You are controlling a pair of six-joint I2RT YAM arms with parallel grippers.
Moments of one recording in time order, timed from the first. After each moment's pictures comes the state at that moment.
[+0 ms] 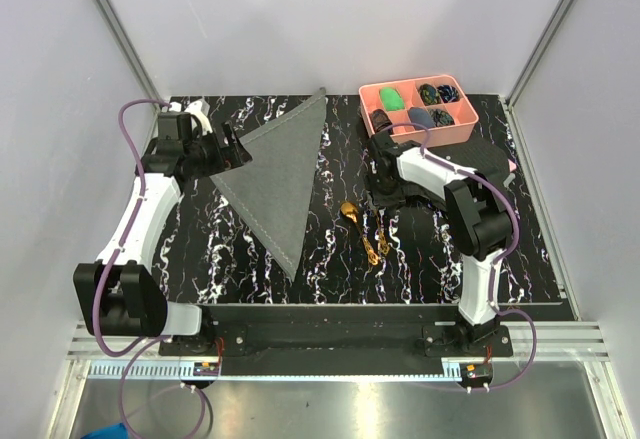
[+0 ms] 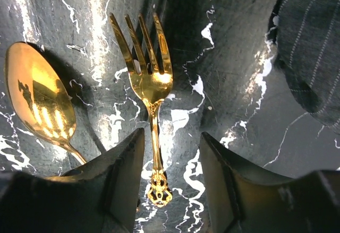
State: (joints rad) left arm -0.02 1.36 1.18 -0.53 0.30 -0.34; right arm 0.45 1.99 1.42 -0.76 0.01 0.29
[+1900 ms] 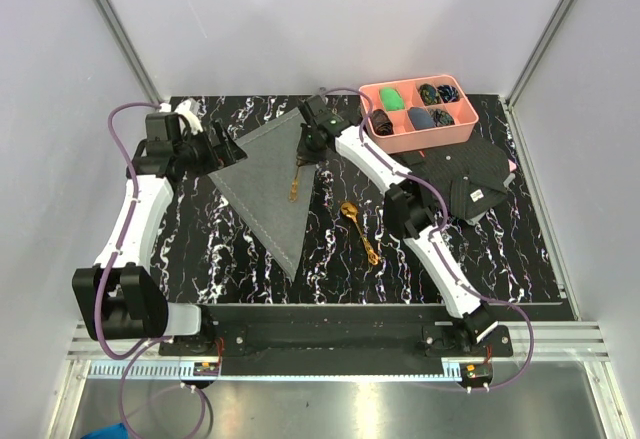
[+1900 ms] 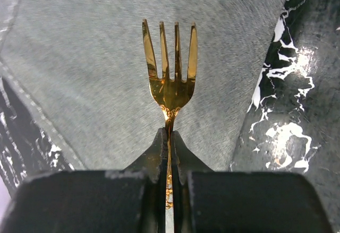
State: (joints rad) left arm 0.05 1.34 1.18 -0.52 0.39 -0.36; right arm 0.63 2.67 2.61 -0.87 -0.07 0.73
